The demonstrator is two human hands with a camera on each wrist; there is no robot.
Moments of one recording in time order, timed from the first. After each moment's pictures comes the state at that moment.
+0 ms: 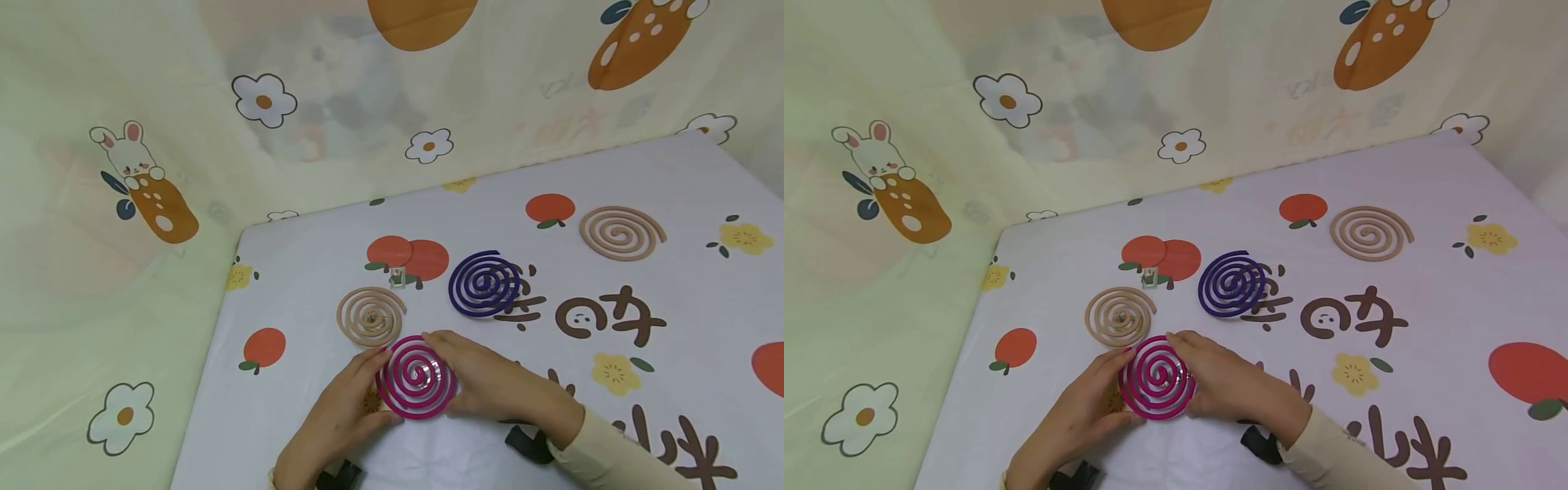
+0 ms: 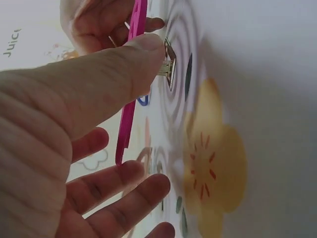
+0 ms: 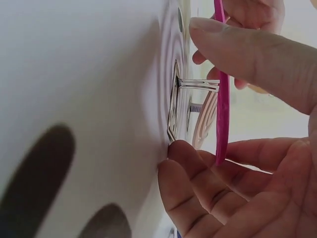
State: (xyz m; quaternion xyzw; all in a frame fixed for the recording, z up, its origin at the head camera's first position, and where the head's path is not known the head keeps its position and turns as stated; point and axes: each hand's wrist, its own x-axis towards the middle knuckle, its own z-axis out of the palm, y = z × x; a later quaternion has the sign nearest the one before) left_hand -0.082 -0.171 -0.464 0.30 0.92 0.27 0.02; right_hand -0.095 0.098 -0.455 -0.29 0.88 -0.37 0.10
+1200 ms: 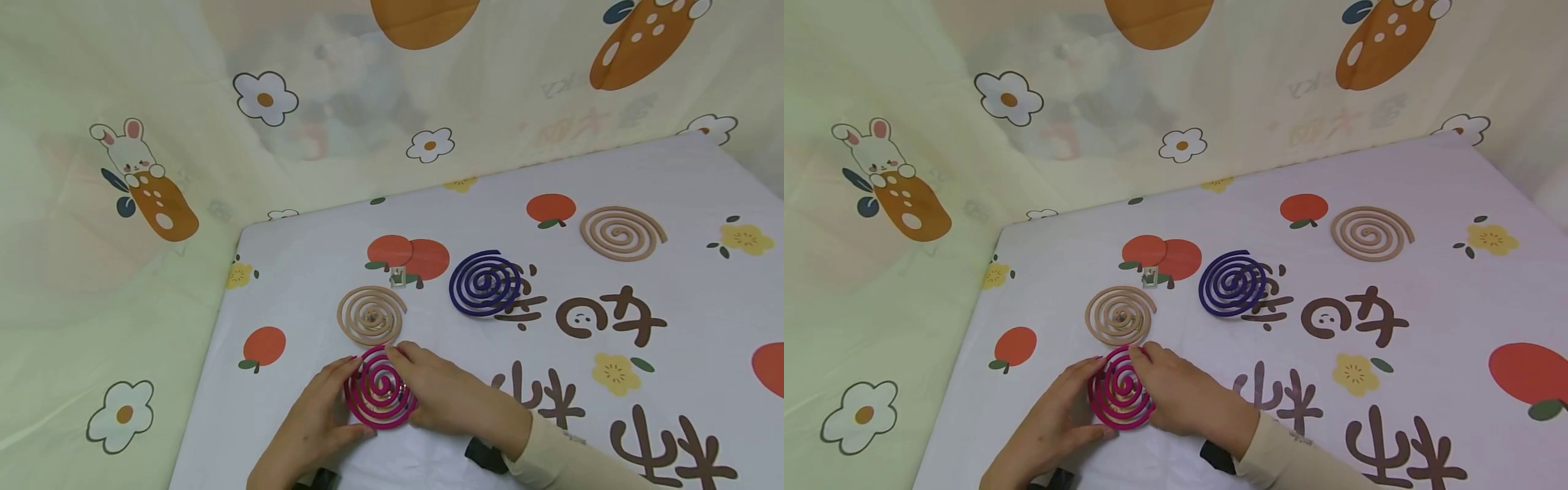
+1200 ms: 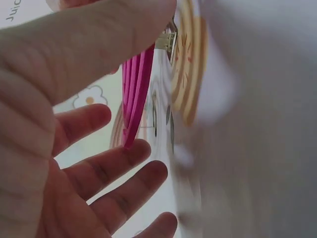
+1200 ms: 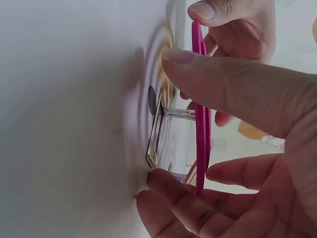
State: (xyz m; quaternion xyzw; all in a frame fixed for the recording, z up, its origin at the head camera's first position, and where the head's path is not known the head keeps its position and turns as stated) left_hand -0.068 -0.212 -0.468 0.25 0.93 0.28 0.01; right_hand -0.087 0.042 -0.446 -0.33 0.90 -0.29 0.07
